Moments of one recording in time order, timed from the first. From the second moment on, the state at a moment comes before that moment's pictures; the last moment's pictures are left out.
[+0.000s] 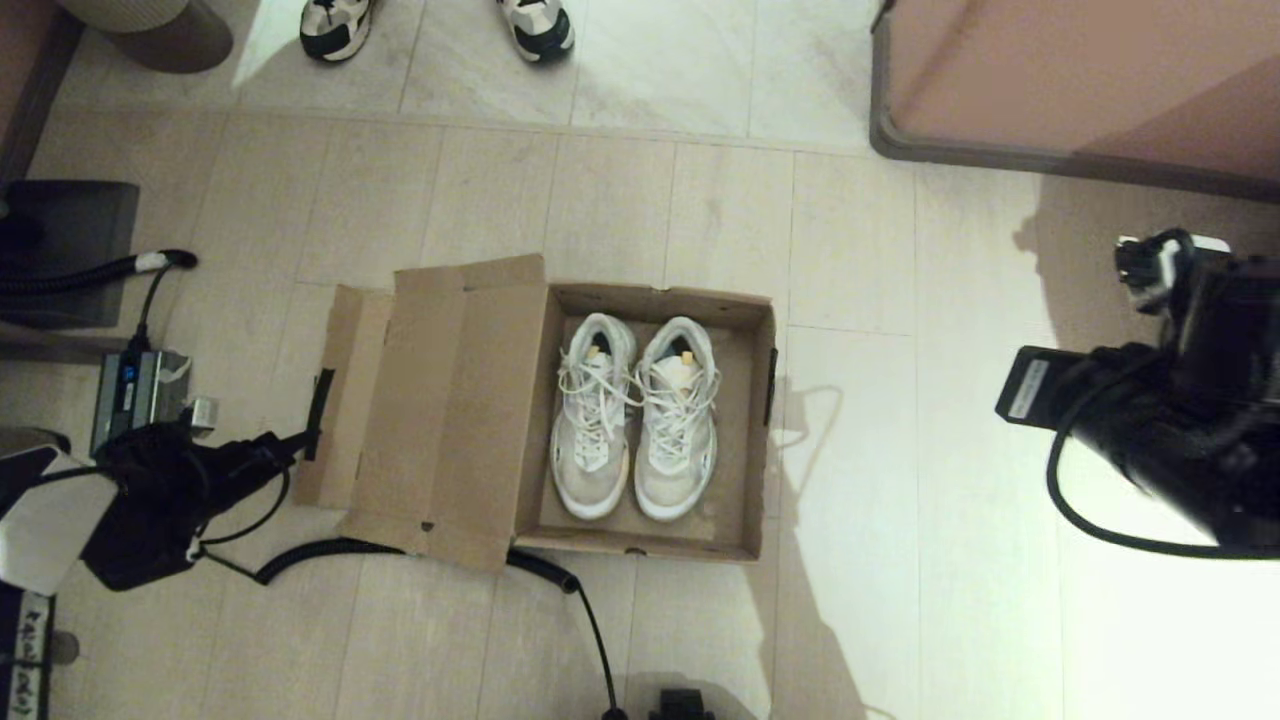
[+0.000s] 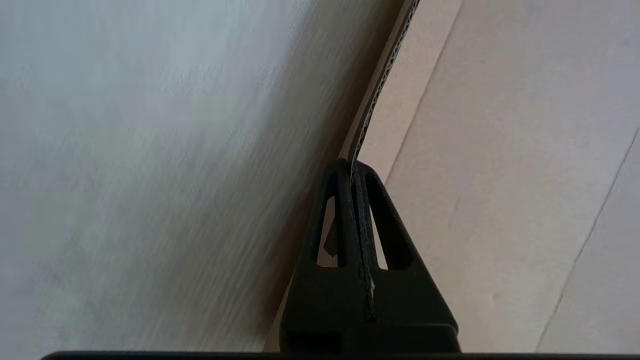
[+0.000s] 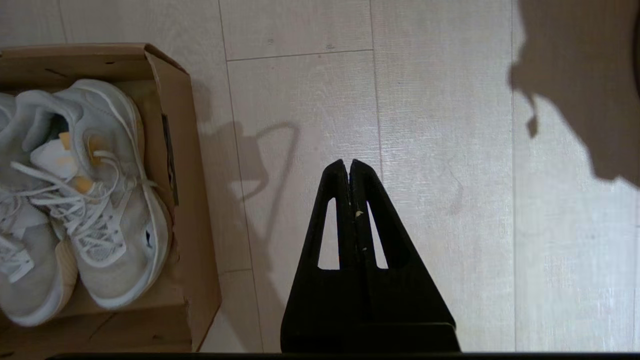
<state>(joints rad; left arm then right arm) 0.49 2.70 -1.59 -0.99 -0.74 -0.43 0.40 1.48 -0.76 -0.54 -0.56 0.22</state>
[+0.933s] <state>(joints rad) 0.48 2.26 -1.23 -0.93 -0.73 -0.43 0.31 2.17 -1.04 -0.66 -0.49 0.30</state>
